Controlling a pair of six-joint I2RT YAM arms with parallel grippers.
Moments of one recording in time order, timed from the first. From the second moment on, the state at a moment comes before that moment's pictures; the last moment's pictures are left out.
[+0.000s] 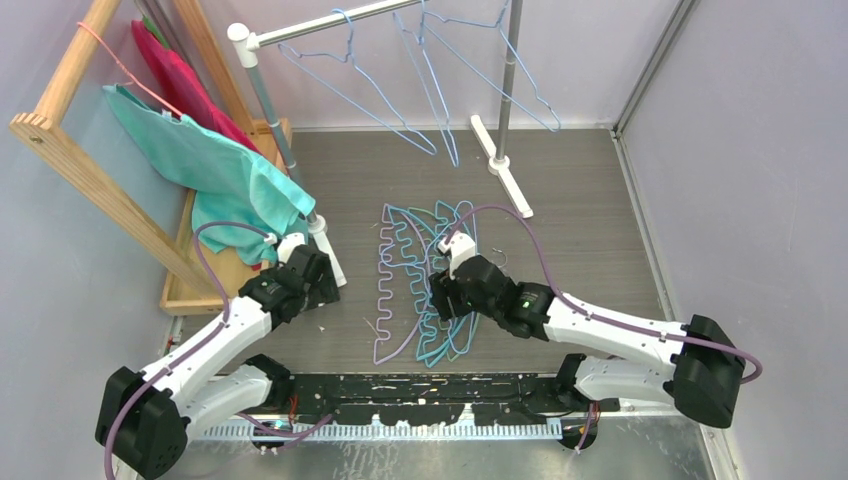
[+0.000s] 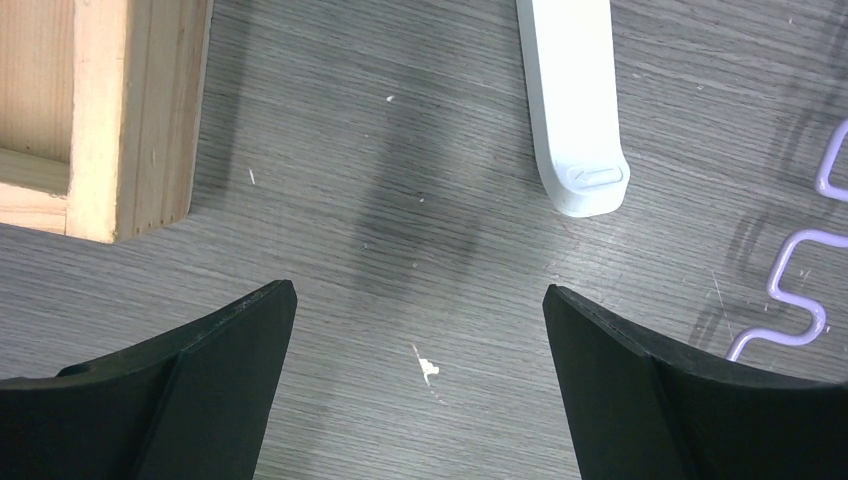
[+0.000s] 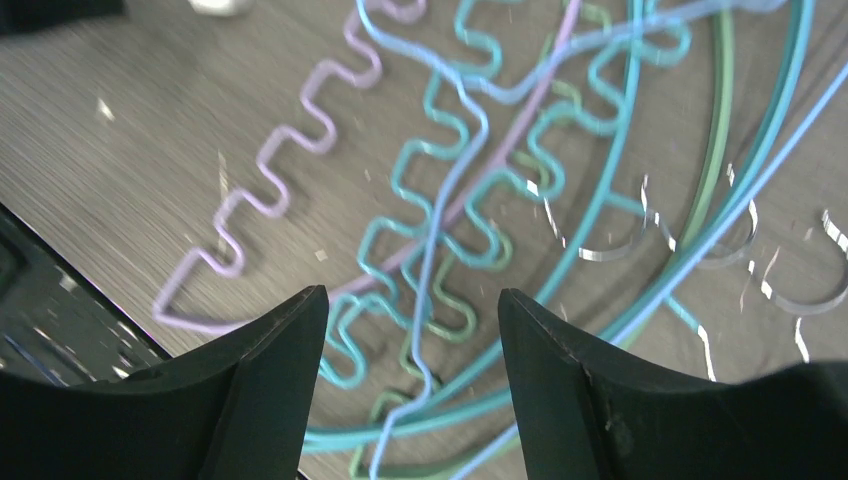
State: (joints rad) left arm -0.51 0.95 0.57 -0.66 -0.44 -0.69; right arm 1.00 1.11 0.67 -0.21 0.23 0.34
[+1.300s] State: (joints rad) left arm -0.51 0.97 0.57 -0.64 -0.44 -0.69; right arm 1.00 1.21 0.53 -0.09 0.10 0.47
